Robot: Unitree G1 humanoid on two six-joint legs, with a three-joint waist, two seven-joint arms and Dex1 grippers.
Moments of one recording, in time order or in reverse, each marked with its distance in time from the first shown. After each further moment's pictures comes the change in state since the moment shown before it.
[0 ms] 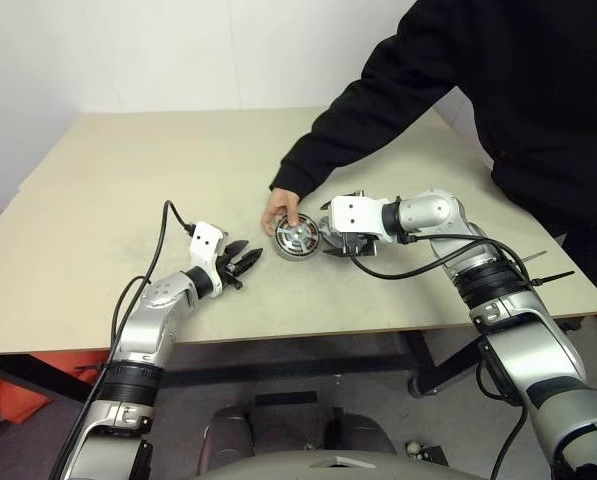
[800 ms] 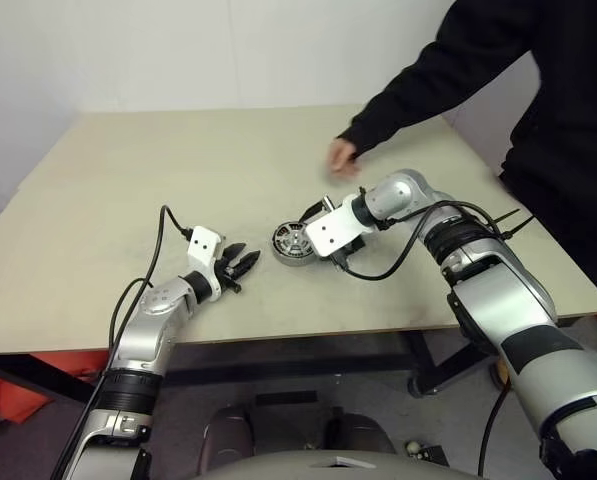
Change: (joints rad) left arm 0.040 -0.006 0.004 -0.037 -0.001 0.001 0.032; right arm -0.324 0.103 0.144 0.509 -0.177 -0.471 0.042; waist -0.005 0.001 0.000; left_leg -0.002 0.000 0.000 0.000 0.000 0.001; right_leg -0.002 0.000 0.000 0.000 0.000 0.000
